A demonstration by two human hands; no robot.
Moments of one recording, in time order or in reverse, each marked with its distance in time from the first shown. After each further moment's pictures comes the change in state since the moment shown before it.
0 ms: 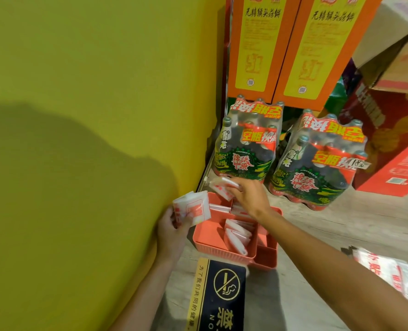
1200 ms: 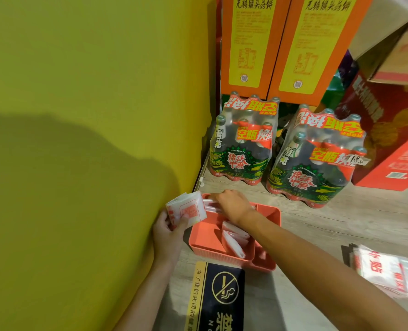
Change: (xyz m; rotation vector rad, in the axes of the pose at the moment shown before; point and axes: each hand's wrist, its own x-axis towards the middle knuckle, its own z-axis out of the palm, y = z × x) left_hand 0.008 -0.010 0.009 -0.066 0.059 -0.044; right_hand 0.011 -0.004 0.039 -0.499 -0.414 -0.128
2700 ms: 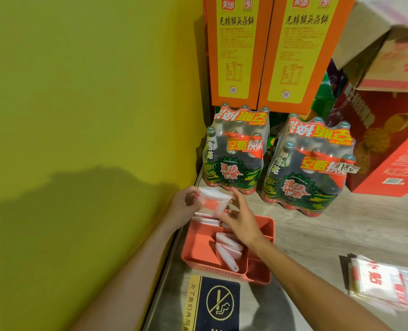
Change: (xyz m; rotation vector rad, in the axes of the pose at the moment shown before) left_hand 0.092 0.016 0.059 0.312 -0.542 0.212; right_hand -0.049 0.020 0.011 1.274 0.361 0.212
